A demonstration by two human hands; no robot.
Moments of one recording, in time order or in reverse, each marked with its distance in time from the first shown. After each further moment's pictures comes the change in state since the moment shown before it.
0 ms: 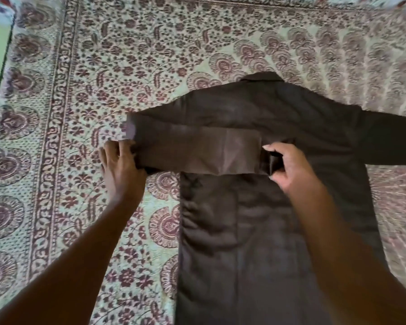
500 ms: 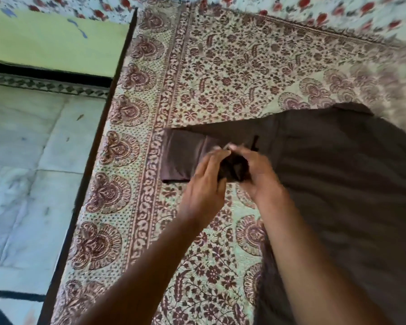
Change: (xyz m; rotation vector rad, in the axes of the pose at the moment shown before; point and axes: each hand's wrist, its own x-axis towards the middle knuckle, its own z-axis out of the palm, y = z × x) left_hand -0.019 -0.053 -0.074 -0.455 -0.159 0.210; right_hand -0.066 0.137 0.236 -0.075 -0.331 0.106
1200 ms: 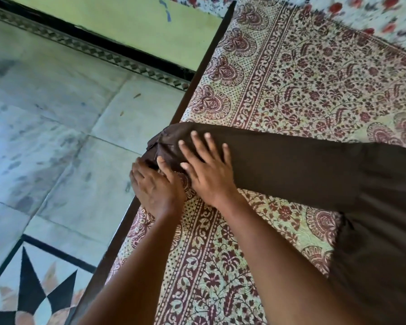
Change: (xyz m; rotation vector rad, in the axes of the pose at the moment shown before) left_hand -0.046 -0.183 -0.109 0.208 0.712 -1.004; right_hand 0.021 0.165 0.169 -1.871 -0.435 -1.128
